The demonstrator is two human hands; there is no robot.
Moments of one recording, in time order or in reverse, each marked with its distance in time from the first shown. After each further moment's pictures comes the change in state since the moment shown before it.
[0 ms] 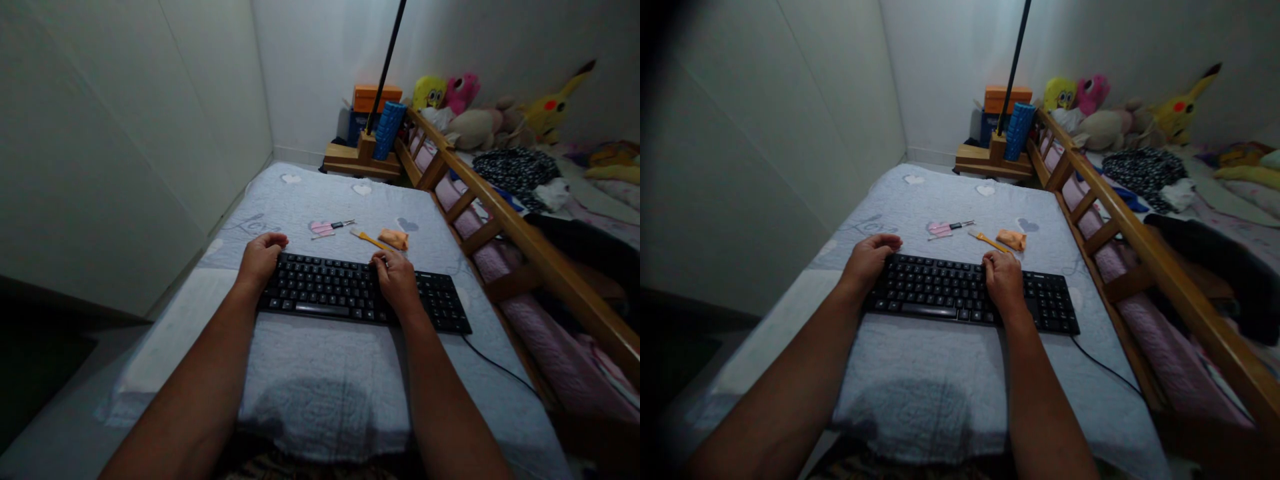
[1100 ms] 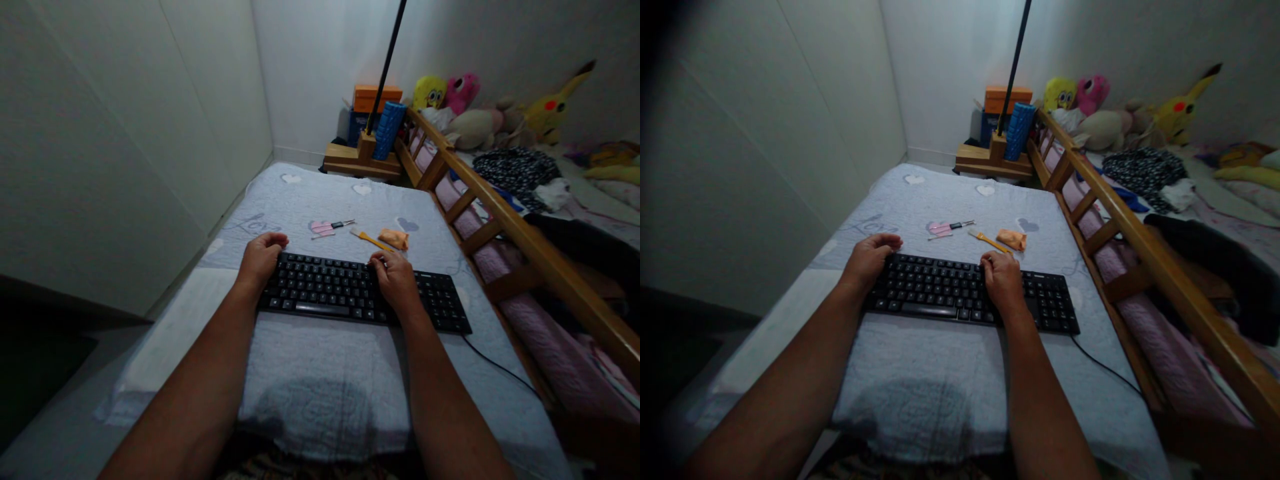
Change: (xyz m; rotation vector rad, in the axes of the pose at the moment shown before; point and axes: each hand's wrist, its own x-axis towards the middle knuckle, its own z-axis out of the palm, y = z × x) left_hand 0.002 -0.003 -0.001 -0.011 -0.010 0.016; right_hand -0.001 -0.003 -0.002 -0.008 -0.038 -0.012
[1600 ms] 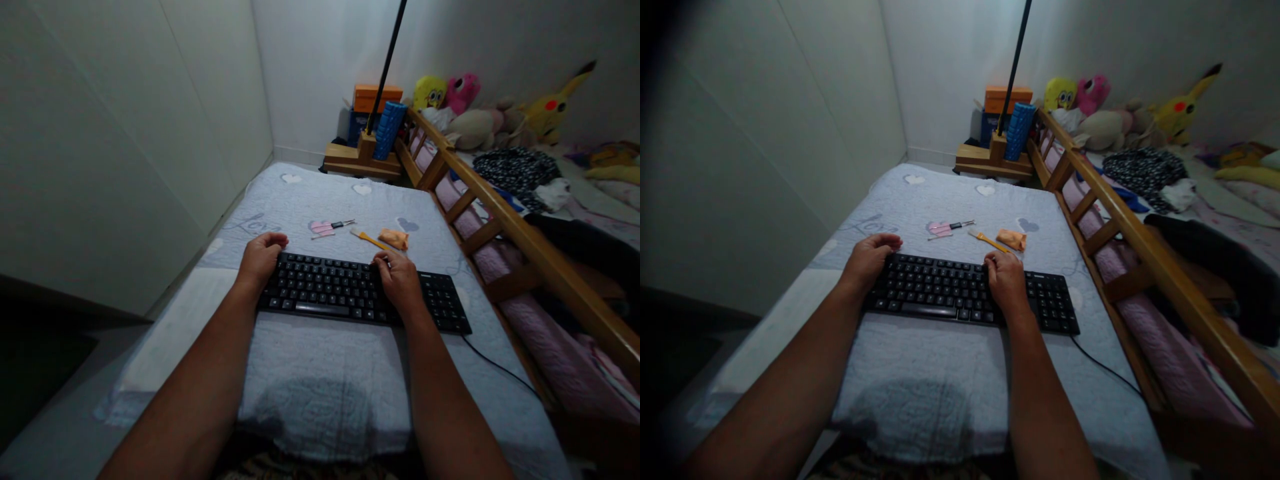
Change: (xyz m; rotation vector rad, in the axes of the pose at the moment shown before) left_hand 0.001 -0.001 0.000 0.001 0.003 -0.004; right_hand 0.000 0.004 -0.003 0.012 0.015 0.015
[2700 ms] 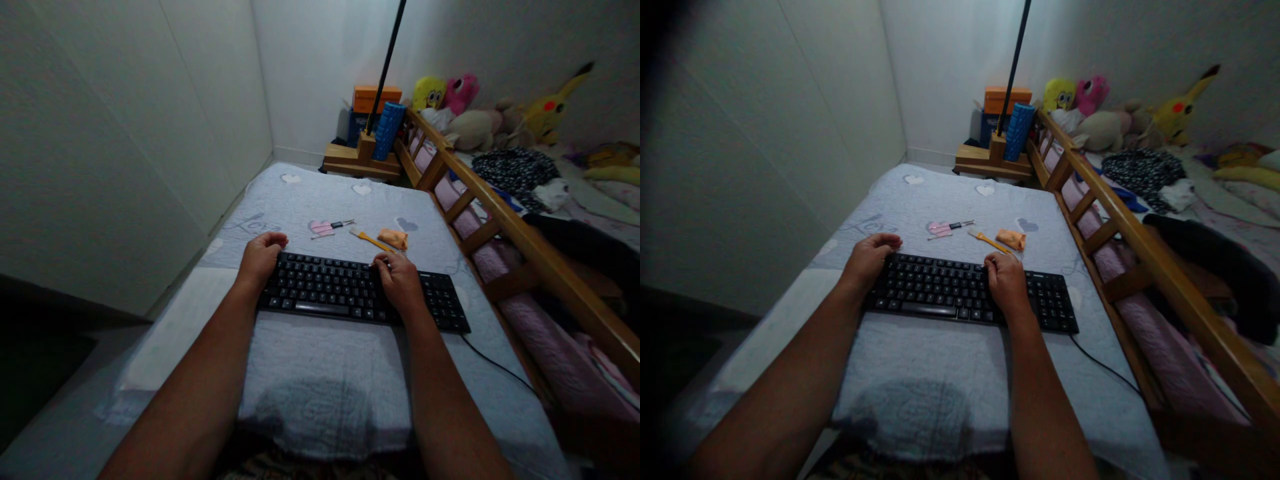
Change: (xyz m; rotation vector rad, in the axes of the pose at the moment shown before) left_hand -0.001 0.001 0.000 0.011 0.004 0.004; right_hand -0.004 0.000 -0.004 0.013 -0.001 -0.023
